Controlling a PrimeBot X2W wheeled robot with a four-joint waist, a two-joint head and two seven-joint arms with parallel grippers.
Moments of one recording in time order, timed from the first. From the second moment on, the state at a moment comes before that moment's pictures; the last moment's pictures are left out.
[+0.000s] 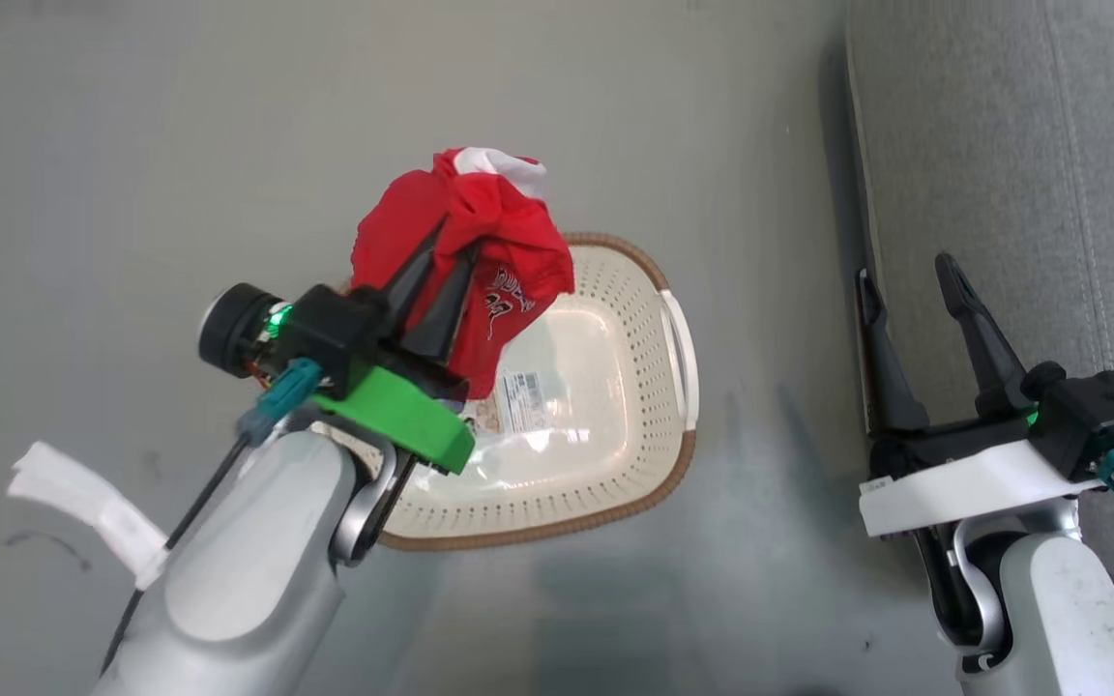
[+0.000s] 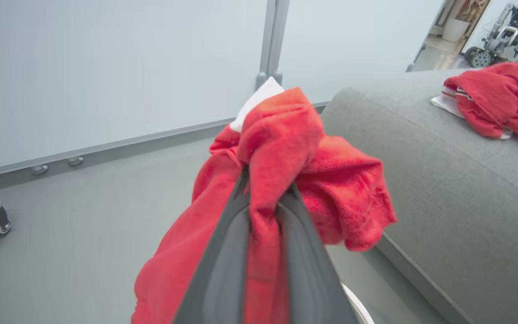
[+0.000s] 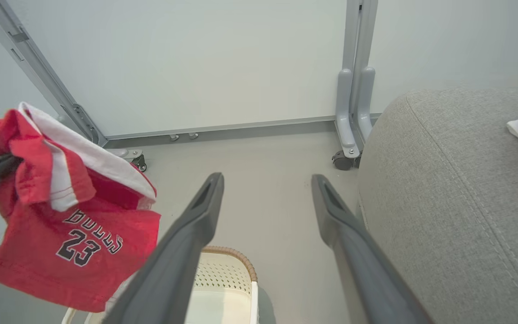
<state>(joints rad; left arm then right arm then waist) -0.60 0.23 -0.63 0.32 -0.43 -0.04 -0.26 -0.15 -0.05 0.05 -0.09 0.17 0.13 -0.12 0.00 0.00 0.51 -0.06</state>
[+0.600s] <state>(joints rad) -0.37 0.24 -0.50 0.07 -0.45 -0.12 -0.26 0.00 -0.05 0.05 -0.11 0.17 0.13 -0.05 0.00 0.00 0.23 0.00</state>
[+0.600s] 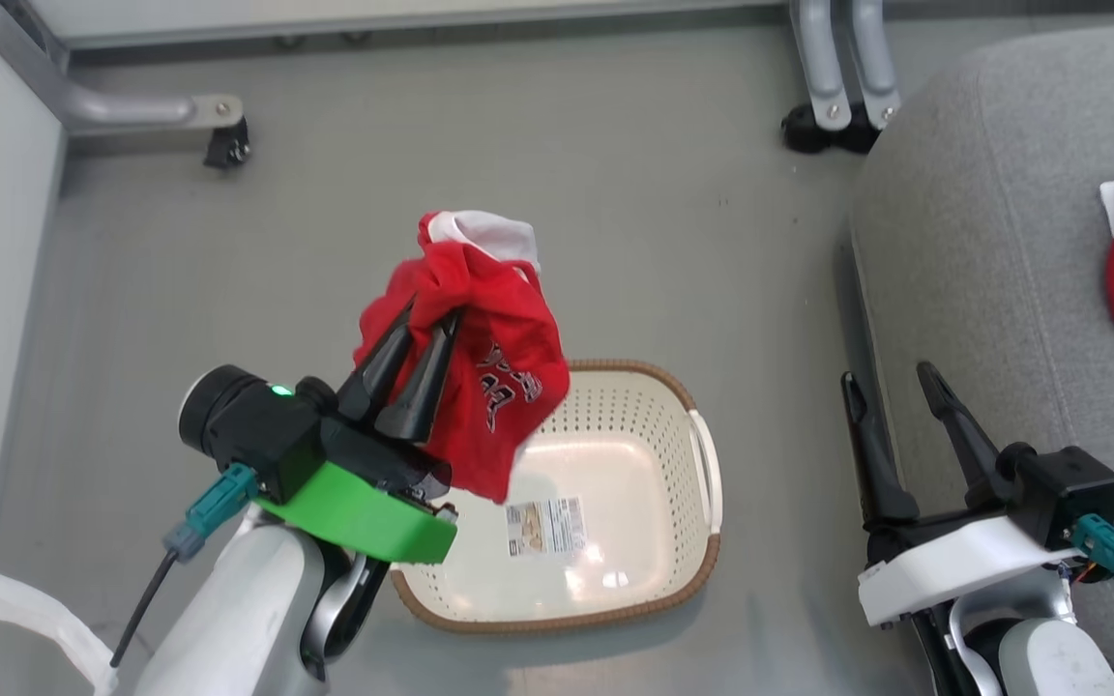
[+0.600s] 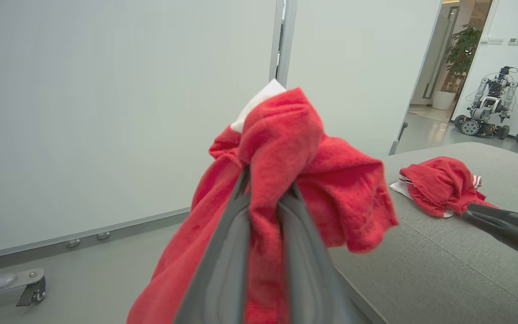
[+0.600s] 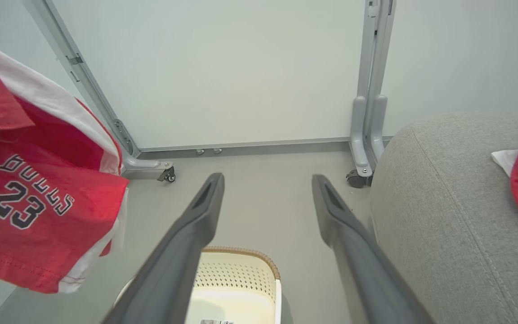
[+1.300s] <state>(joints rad) -0.22 0.25 -0.53 0.06 -0.49 -0.11 -0.26 0.13 -0.05 0.06 -0.16 0.18 0.13 -0.01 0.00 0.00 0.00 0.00</state>
